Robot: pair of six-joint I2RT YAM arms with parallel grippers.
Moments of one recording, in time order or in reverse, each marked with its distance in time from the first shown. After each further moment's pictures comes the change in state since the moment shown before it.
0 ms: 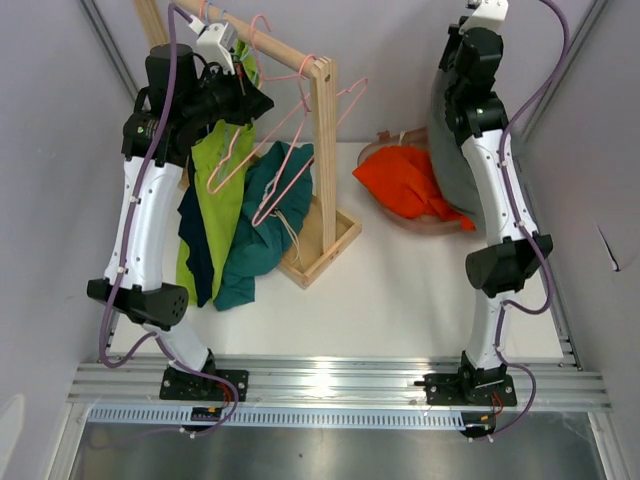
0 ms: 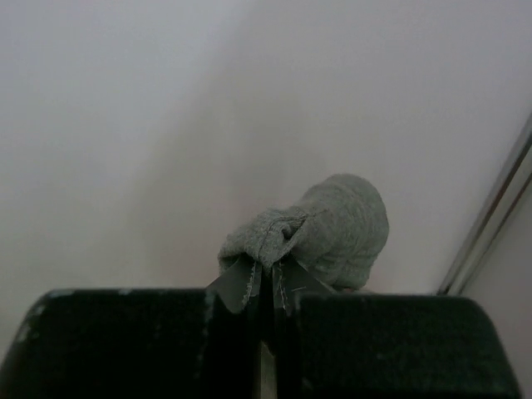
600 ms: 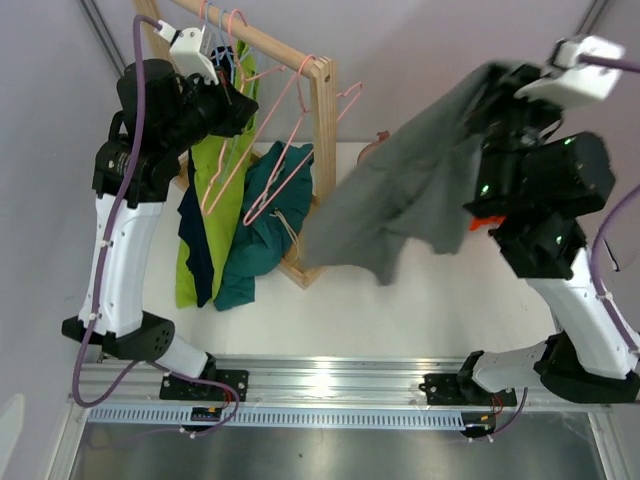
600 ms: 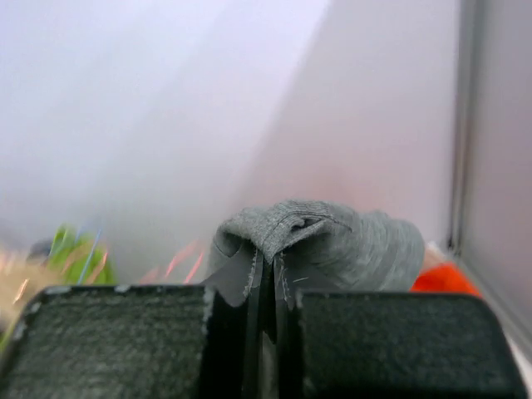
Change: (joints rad) left arm -0.112 -0.207 -0.074 -0.042 -0.280 -0.017; right arm 0.765 -0.710 -0.452 0.203 0.701 -0.318
